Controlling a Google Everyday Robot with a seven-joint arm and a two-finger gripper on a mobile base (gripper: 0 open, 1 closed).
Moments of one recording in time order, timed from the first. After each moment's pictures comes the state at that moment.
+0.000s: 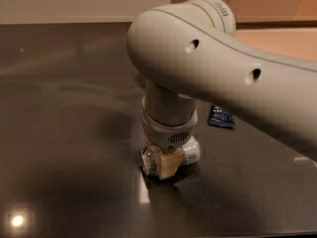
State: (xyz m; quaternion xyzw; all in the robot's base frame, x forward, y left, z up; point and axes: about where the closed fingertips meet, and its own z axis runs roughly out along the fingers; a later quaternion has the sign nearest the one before) arm 0.385 -0.004 0.845 -0.82 0.57 0.01 0.06
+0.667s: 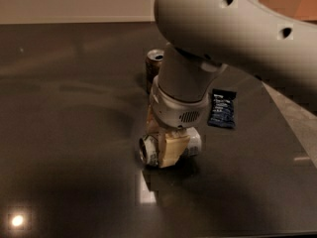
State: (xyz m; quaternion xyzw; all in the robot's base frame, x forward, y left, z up) arm 0.392 -0.008 0.869 -0.81 0.57 0.07 0.08
